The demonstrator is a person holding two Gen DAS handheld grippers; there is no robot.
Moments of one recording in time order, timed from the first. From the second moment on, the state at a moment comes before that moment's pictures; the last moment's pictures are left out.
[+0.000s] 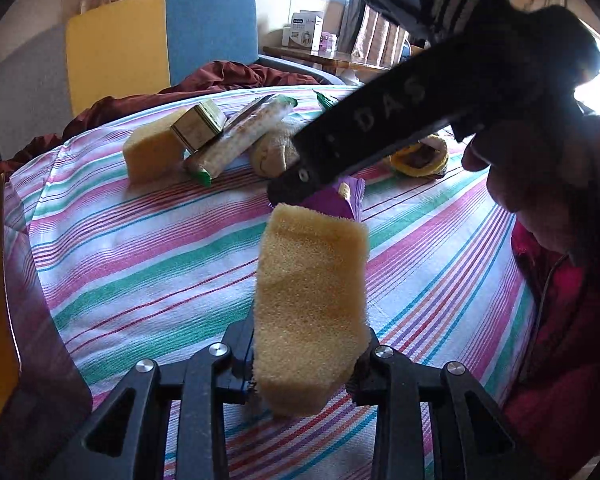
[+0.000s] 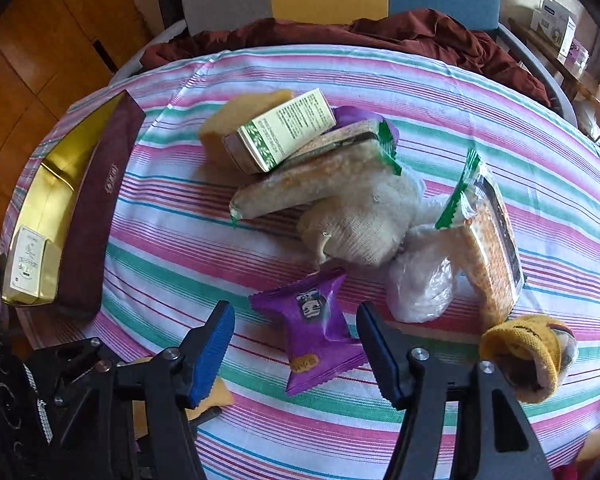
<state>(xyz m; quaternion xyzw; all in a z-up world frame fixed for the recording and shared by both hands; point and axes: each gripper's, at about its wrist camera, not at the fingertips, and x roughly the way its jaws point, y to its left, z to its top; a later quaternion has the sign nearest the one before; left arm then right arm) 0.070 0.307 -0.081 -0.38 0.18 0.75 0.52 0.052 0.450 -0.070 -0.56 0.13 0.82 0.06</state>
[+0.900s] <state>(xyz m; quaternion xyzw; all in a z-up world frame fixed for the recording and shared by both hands) 0.077 0.297 -0.079 -0.35 0.21 0.76 0.51 0.028 0.440 -0.094 -0.59 0.08 0.80 0.06</state>
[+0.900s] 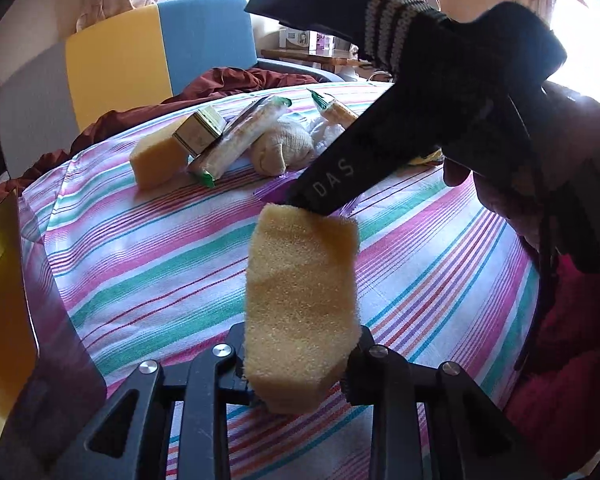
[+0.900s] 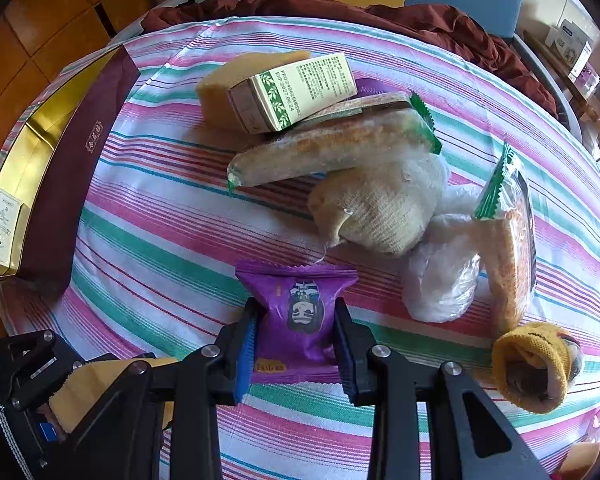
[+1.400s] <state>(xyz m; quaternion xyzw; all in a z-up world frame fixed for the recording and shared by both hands) 0.080 0.286 -0.071 -0.37 0.20 0.75 0.51 0.016 0.444 -0.097 -0.58 0.07 0.81 0.06</state>
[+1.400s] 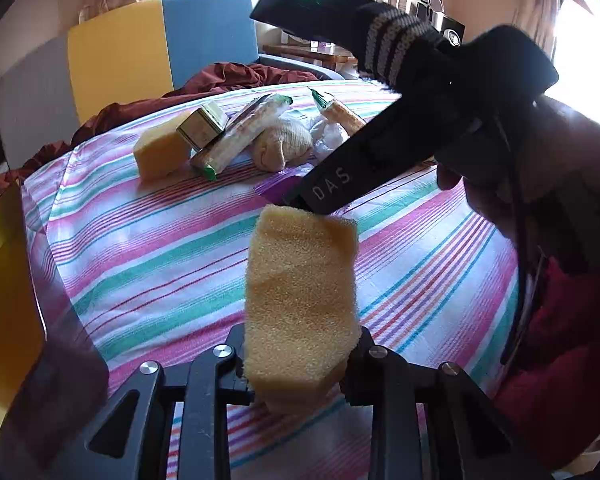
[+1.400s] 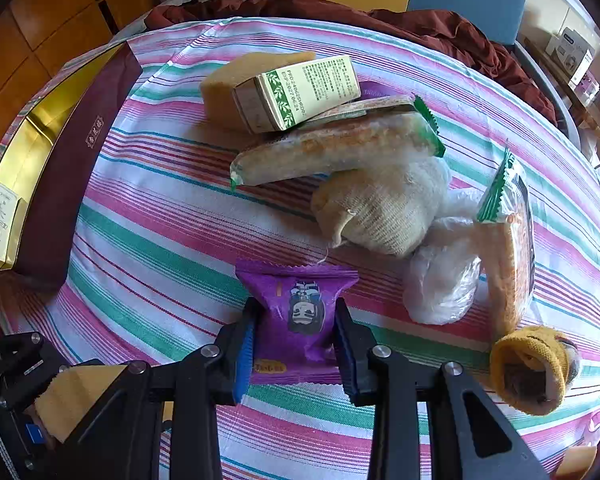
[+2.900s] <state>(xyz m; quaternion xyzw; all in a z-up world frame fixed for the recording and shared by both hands) -0.178 0.051 -0.065 -0.52 0.01 0.84 0.15 -0.005 0.490 -0.103 -0.58 0.05 0.81 0.07</state>
